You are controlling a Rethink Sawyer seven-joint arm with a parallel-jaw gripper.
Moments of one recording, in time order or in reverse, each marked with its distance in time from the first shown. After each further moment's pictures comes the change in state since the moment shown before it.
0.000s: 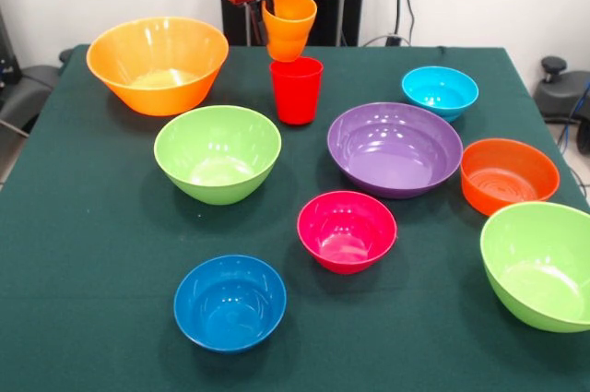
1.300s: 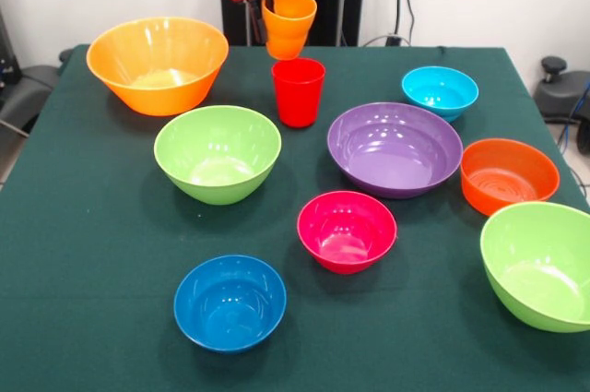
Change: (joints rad) arm 0.012 -0.018 -0.007 0.004 0.006 0.000 0.000
